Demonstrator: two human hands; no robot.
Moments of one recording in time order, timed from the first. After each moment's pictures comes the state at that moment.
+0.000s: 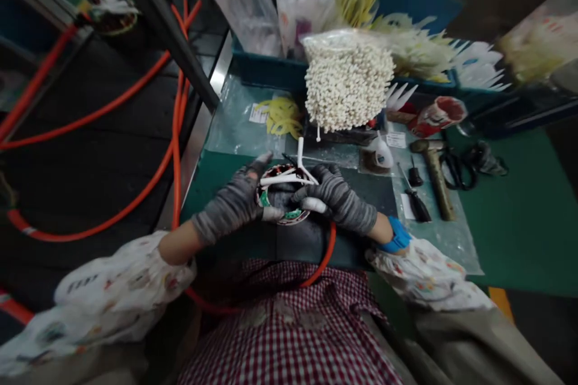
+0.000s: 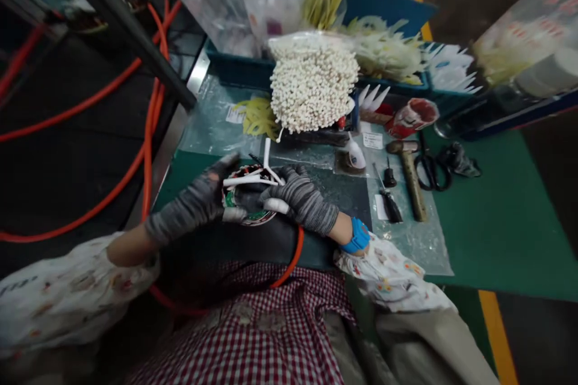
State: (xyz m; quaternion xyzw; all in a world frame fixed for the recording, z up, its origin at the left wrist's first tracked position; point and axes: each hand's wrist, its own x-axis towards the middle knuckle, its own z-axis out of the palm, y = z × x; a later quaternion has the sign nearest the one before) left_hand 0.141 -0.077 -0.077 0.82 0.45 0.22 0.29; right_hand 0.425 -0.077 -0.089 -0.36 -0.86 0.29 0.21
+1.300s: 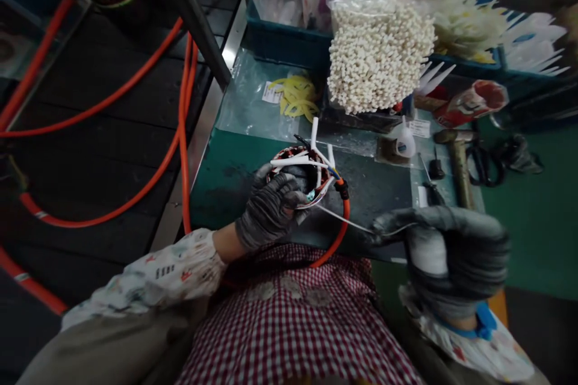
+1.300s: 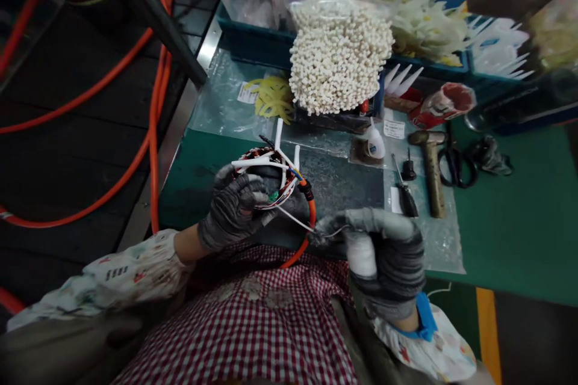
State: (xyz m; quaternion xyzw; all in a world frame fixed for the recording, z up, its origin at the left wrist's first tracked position) left_hand 0.177 -0.134 -0.100 0.87 0.39 0.31 0.02; right_hand 0.425 -0.182 -0.008 -0.56 -0.55 0.27 0.56
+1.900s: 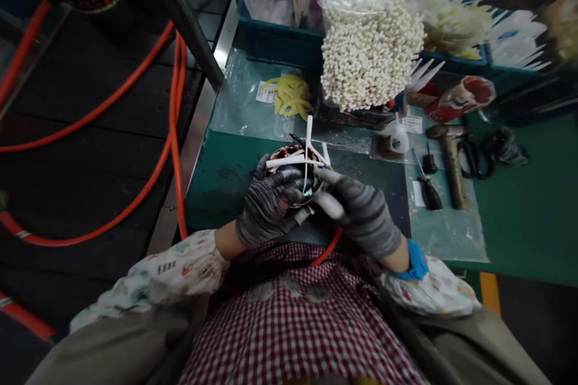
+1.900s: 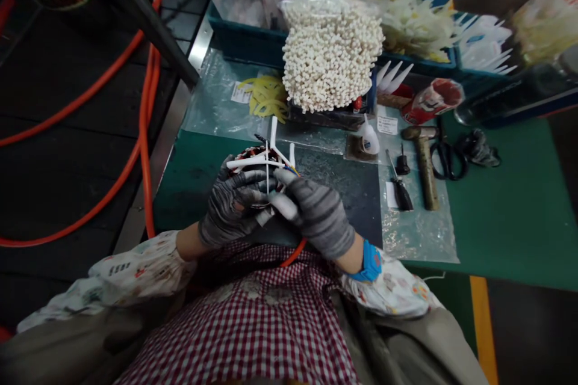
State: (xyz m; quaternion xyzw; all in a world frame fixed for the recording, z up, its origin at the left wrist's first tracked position) left_hand 0.173 -0.124 -0.101 0.86 0.35 0.36 0.10; right_hand 0.401 -0.138 -0.064 -0.53 -0.77 0.22 0.29
